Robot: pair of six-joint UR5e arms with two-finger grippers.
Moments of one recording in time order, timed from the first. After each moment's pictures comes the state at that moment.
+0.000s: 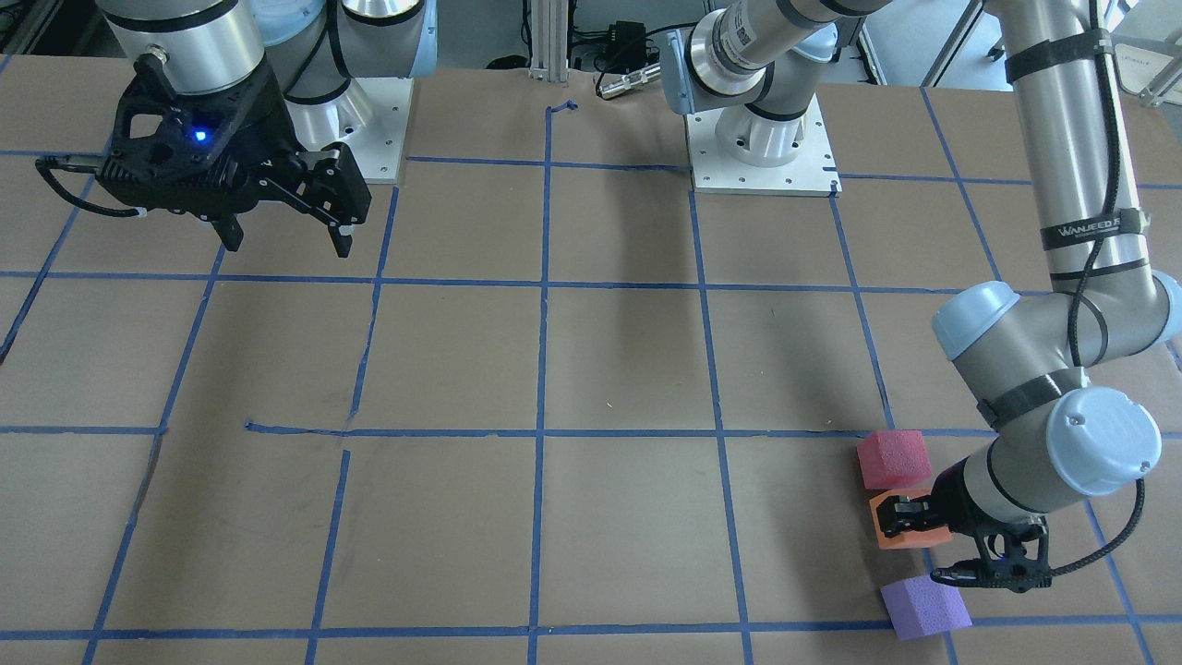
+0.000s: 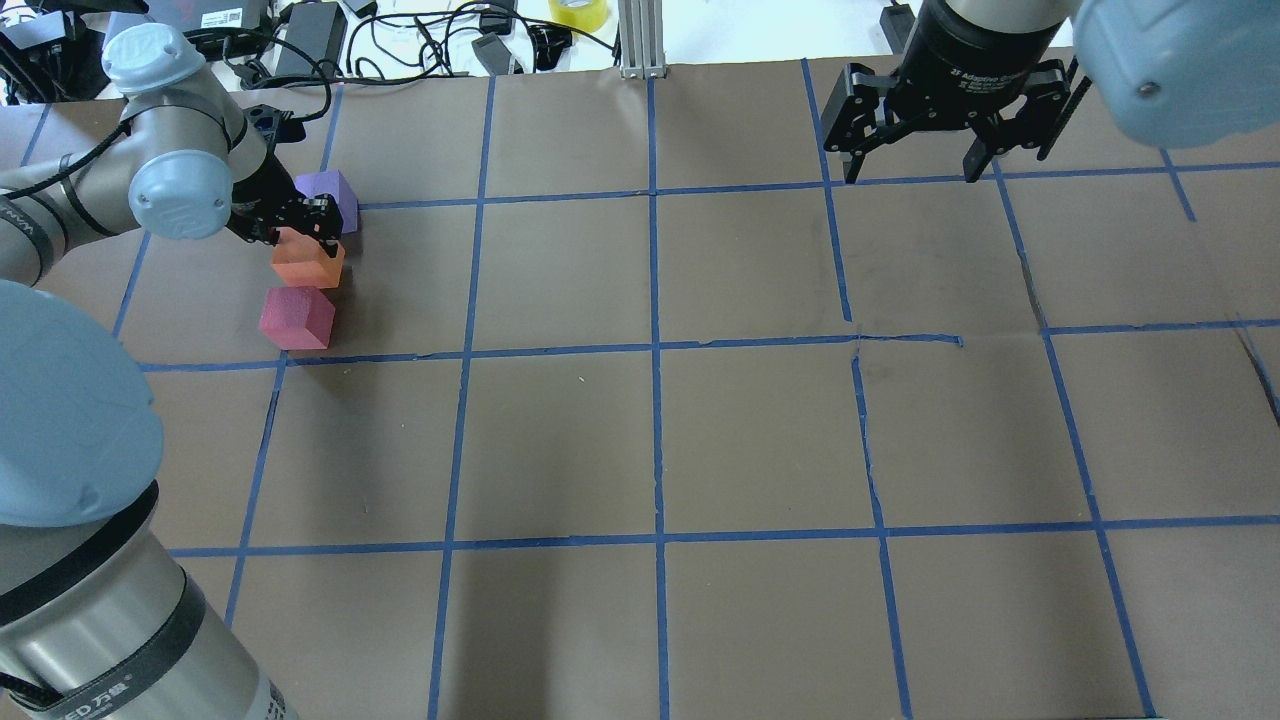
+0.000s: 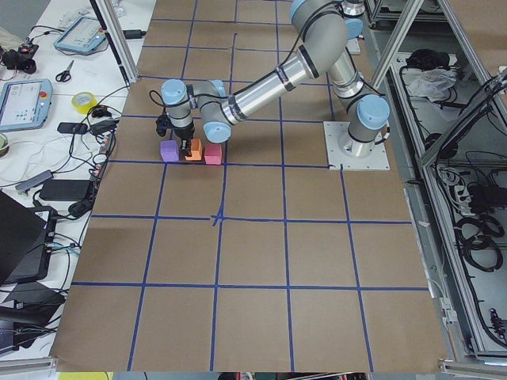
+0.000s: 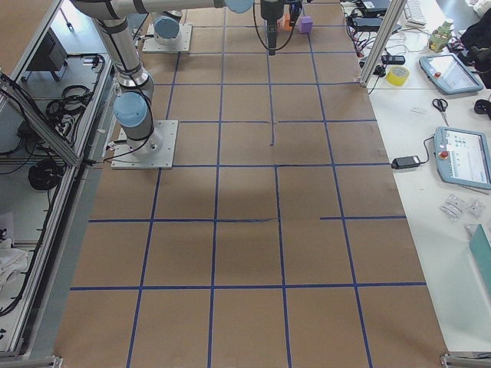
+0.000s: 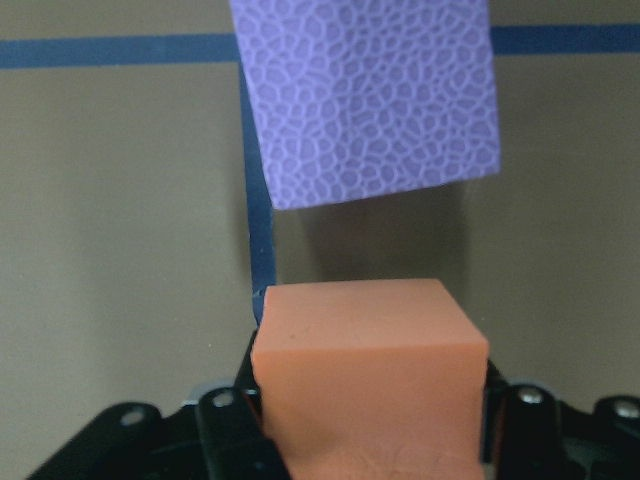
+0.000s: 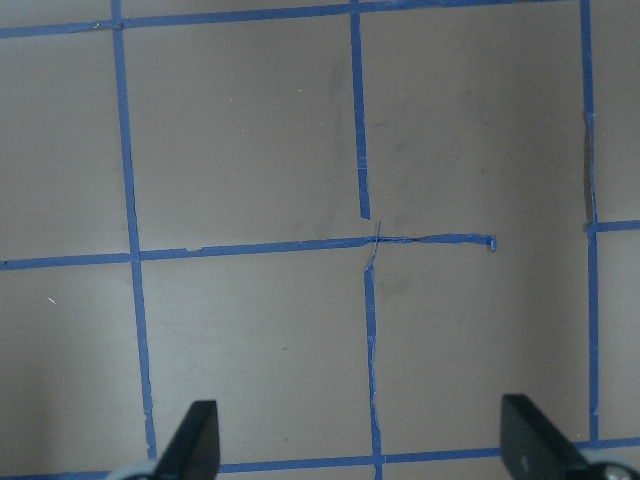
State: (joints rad) left arm -1.28 -2.19 -1.49 -1.03 1.58 0.29; right arm 1.64 -1.53 1.48 -1.61 -1.58 0.12
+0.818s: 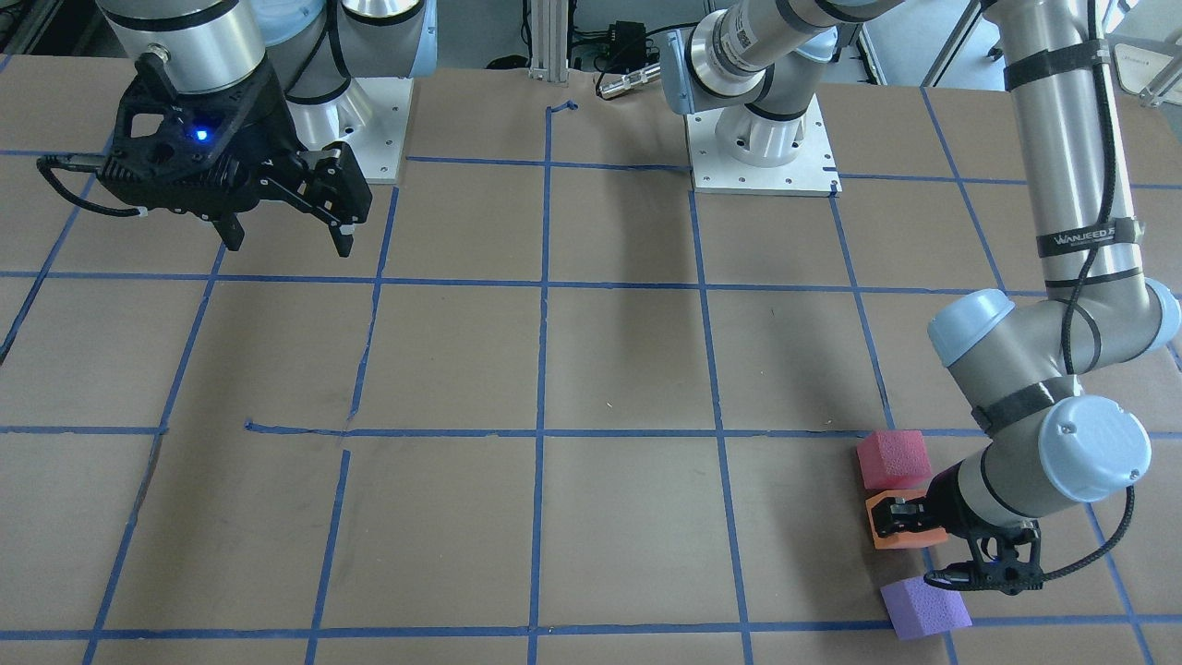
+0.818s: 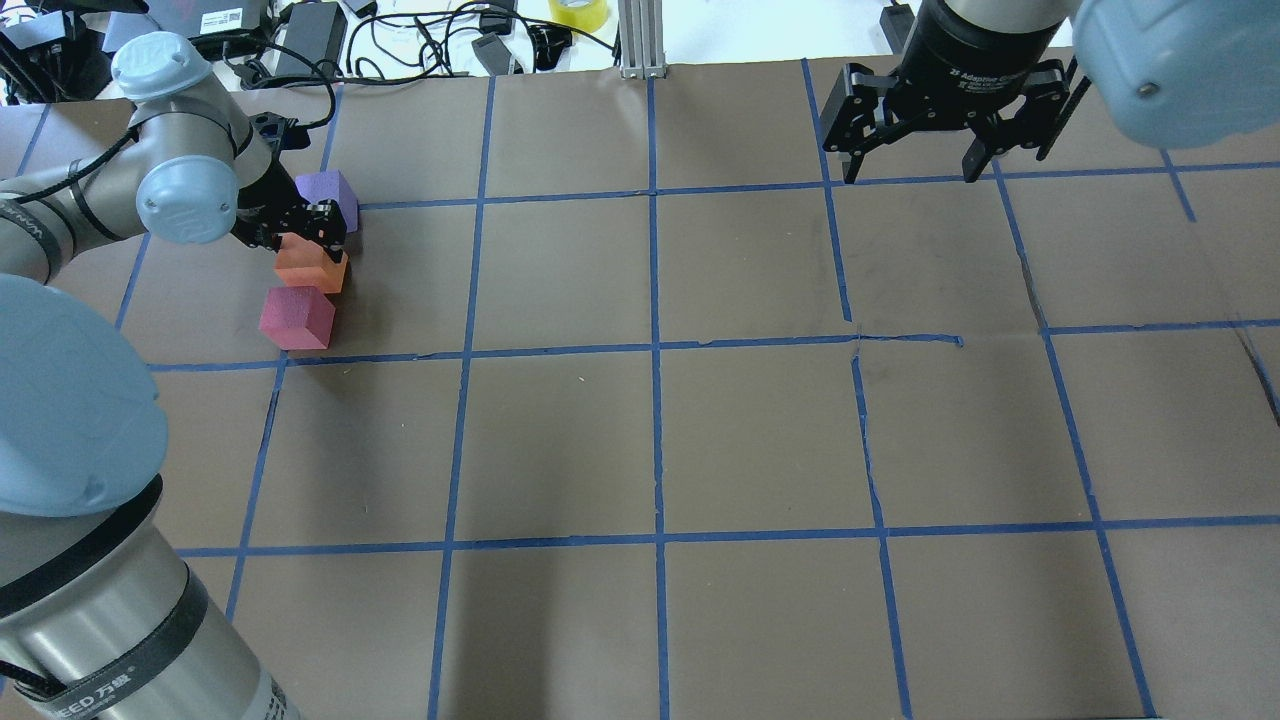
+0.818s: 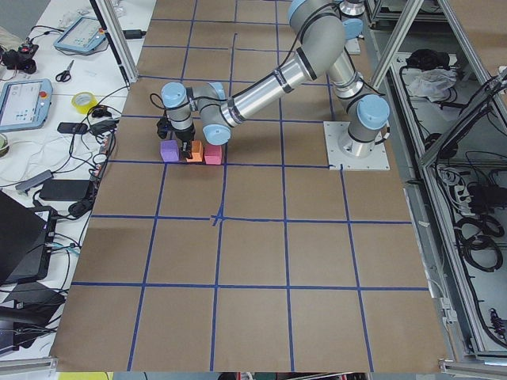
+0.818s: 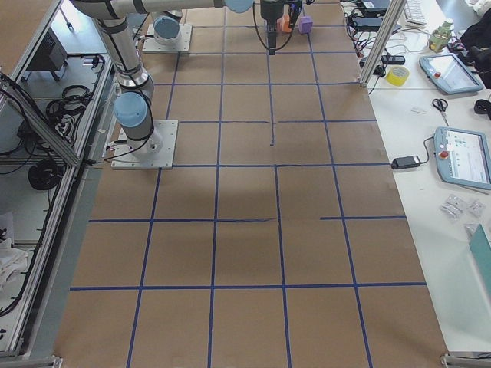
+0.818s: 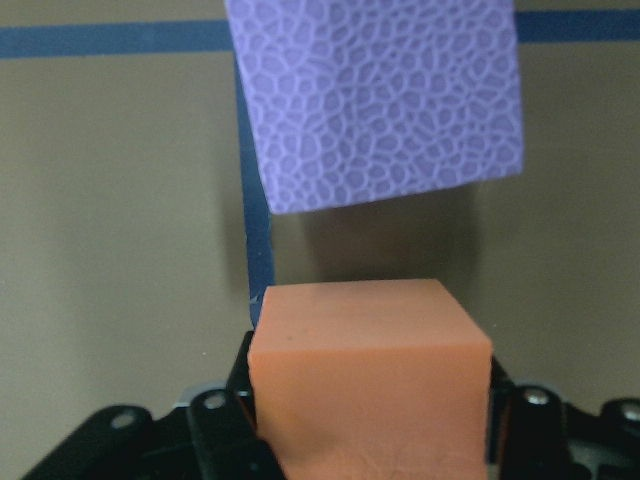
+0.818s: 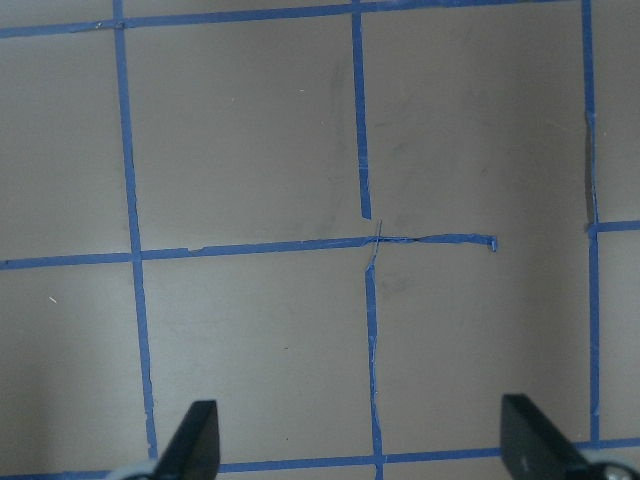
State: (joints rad) left arm -1.28 -2.20 -1.49 -1.03 1.58 0.30; right arm 1.64 -1.53 1.48 -1.61 -1.58 0.12
